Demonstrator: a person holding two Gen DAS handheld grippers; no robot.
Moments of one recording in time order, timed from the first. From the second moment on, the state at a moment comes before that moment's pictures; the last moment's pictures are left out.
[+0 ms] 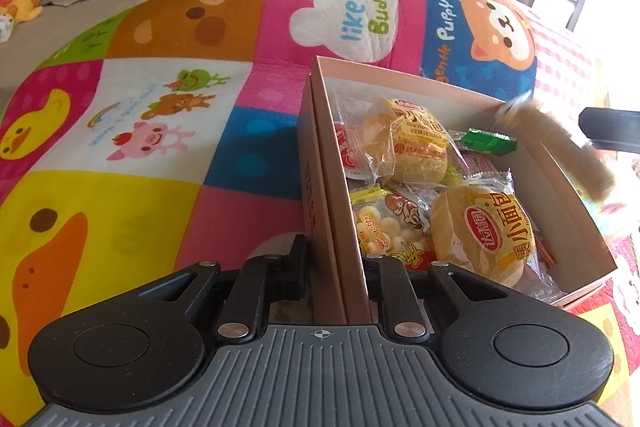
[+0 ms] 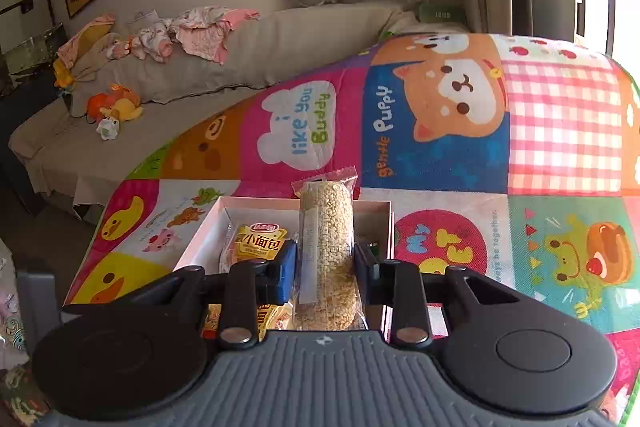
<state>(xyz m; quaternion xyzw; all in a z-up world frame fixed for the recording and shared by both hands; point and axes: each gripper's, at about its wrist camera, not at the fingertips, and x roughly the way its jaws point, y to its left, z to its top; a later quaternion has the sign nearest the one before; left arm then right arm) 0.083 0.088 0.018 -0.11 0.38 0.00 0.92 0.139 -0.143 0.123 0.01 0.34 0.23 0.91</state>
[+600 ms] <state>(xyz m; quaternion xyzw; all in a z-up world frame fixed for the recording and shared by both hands) 0.146 0.045 0.023 -0.05 0.40 -0.03 0.91 0.073 -0.185 0.048 -0.12 0.33 0.21 0.91</state>
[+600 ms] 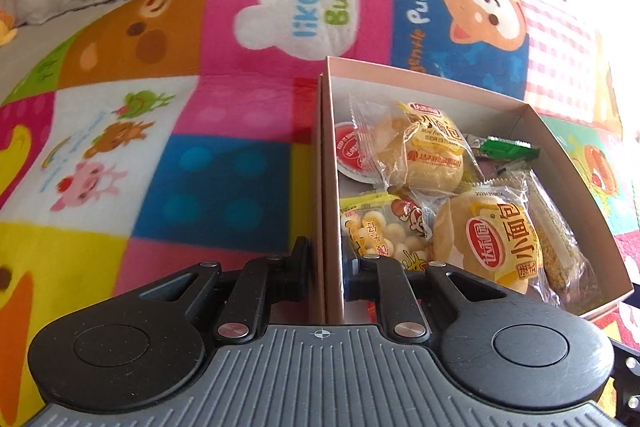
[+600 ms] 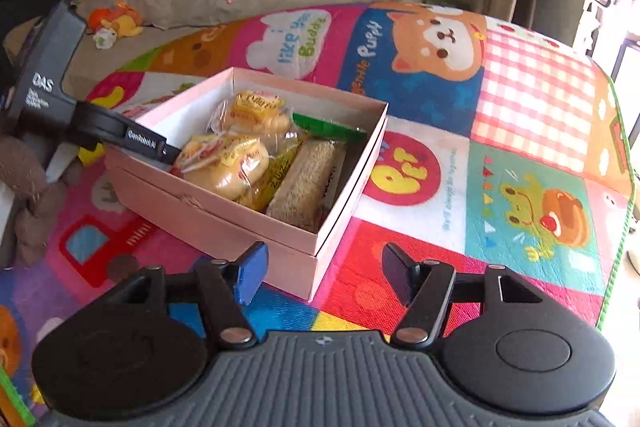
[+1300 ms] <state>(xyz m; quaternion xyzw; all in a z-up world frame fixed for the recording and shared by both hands) 0.077 0.056 0.063 -0.02 0.21 -0.01 0.98 0.072 -0.205 0.029 -0.05 0.35 0.13 0.93</state>
